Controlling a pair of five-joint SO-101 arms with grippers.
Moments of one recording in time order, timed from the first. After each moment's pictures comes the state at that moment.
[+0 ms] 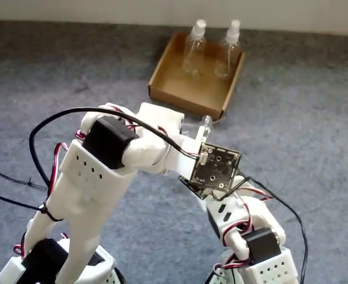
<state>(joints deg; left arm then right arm) 34.8 -18.6 -12.4 99.2 -66.4 -27.4 -90.2 76.8 46.3 33.6</state>
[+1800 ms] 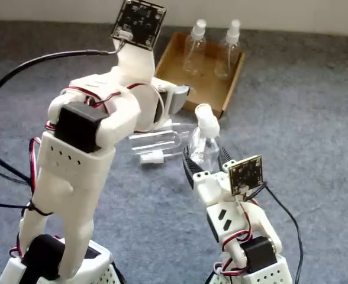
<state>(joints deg) 21.2 -18.2 -18.3 82.6 9.1 -27.3 -104.1 86.4 35.0 0.8</state>
